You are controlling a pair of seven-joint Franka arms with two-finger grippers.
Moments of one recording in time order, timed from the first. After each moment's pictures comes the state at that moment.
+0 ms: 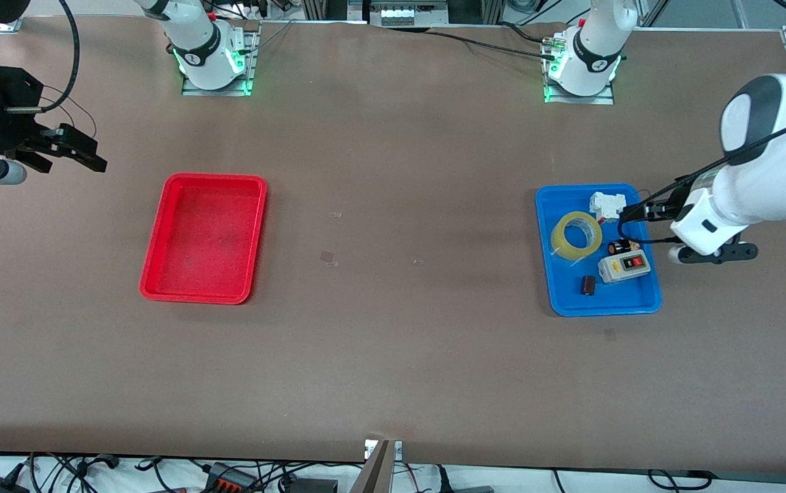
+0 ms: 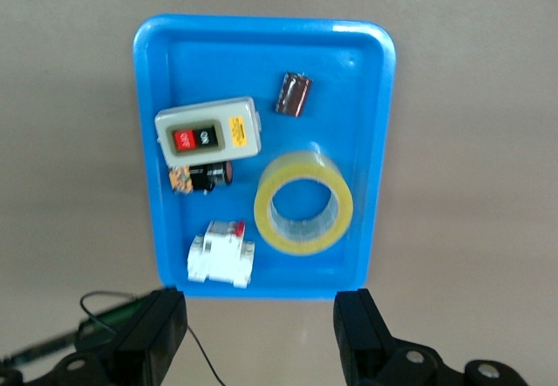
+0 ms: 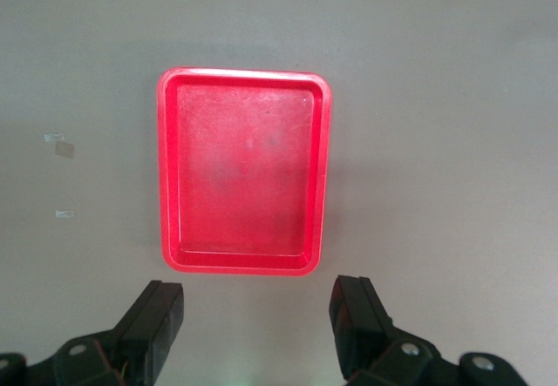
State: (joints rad) left arm 0.02 0.20 -0.07 -1.81 -0.04 1.78 -0.14; right arm 0.03 -0.01 0.02 -1.66 -0.02 1.58 0.05
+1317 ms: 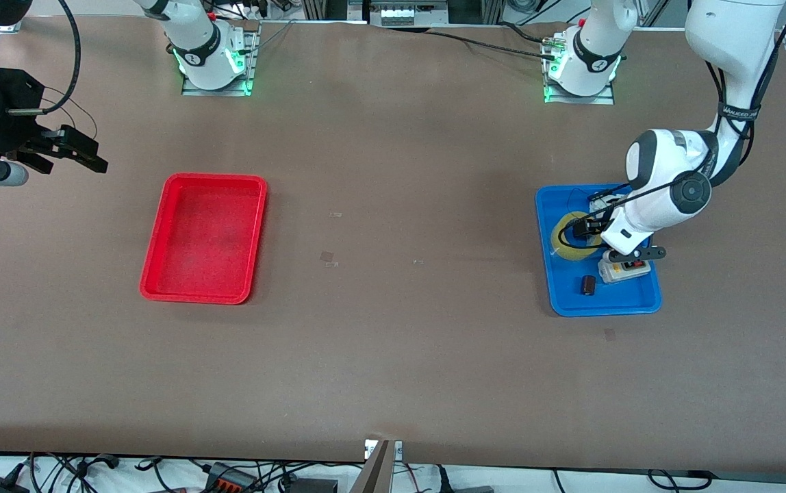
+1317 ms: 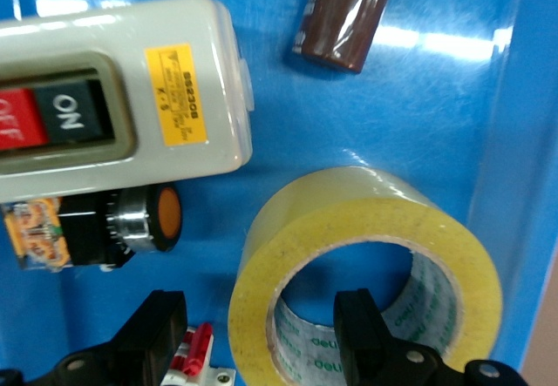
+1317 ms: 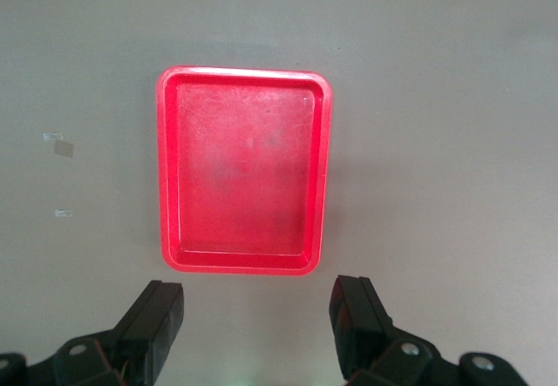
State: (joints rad) left arm 0.02 0.35 -0.07 -2.27 -0.04 2.44 -0.14; right arm 0.03 -0.01 0.02 -1.66 -0.02 1.58 0.05
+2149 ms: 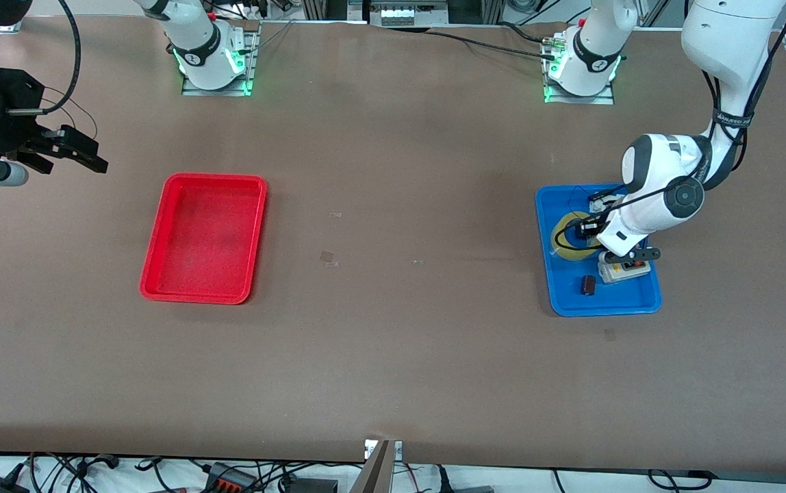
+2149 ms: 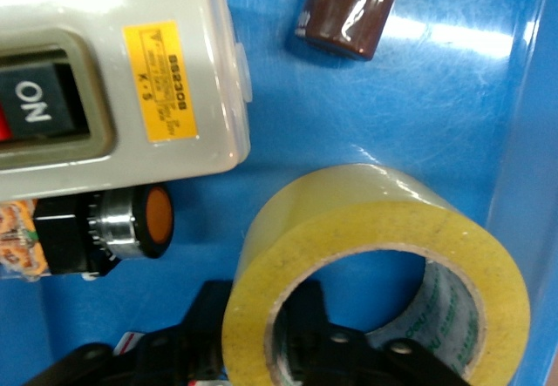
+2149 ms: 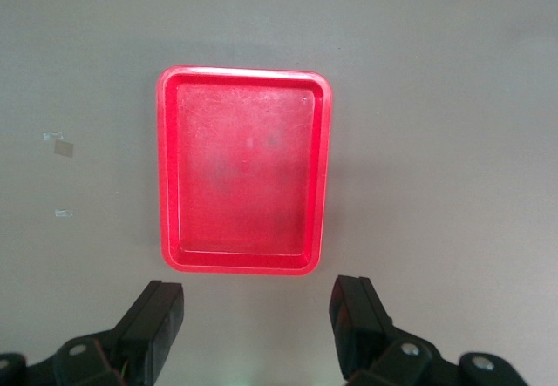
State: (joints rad) left arm 0.02 0.36 -0.07 -2.26 -0.04 2.45 -0.14; right arm 0.03 -0.01 0.02 -1.66 -0.02 1.58 0.05
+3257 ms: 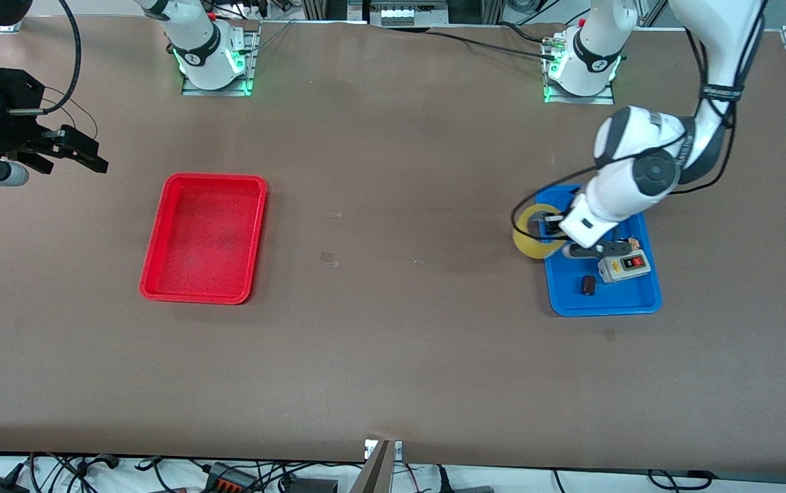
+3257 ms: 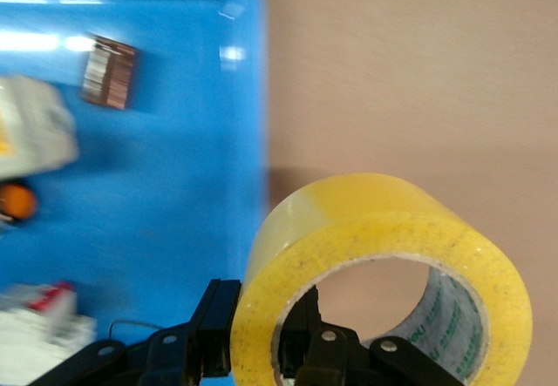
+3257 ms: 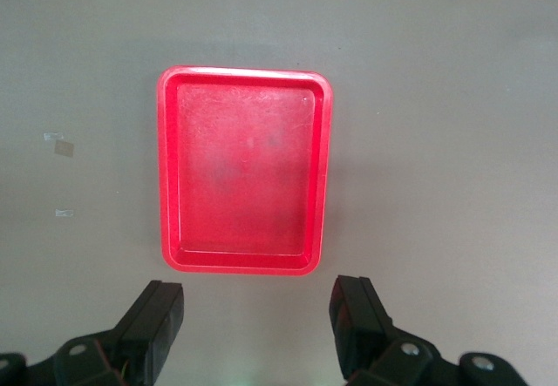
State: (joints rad) left arm 0.00 0.24 -0.32 -2.14 -0.04 2.28 -0.38; right arm 0.03 -0.01 0.02 -1.66 -0.02 1.58 0.05
